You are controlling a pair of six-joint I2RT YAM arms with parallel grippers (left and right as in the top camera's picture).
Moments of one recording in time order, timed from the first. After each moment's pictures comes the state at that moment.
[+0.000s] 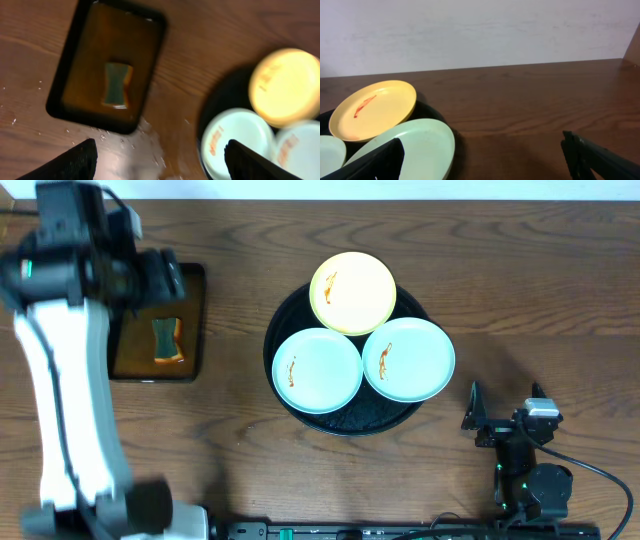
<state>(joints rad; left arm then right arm) 0.18 1.69 1.95 -1.38 0.09 -0.15 0.01 0.01 0.01 -0.07 0.02 0.06</state>
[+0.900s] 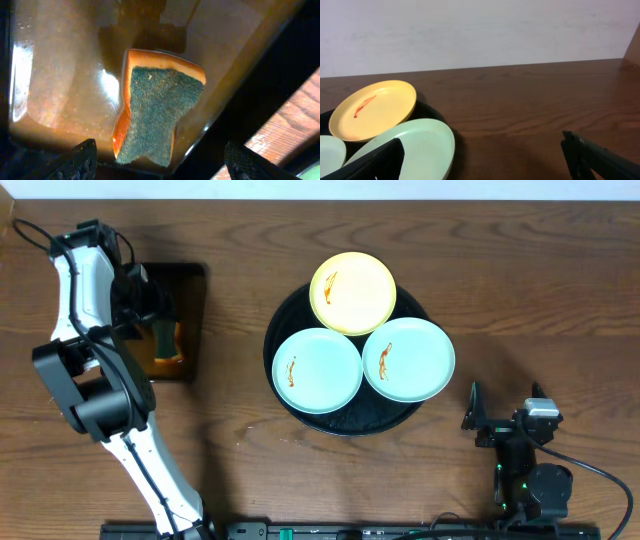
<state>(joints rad) 0.34 2.26 1.95 -1.32 0.13 -0.06 0.01 0.01 0.01 -0.07 0.02 0.06</state>
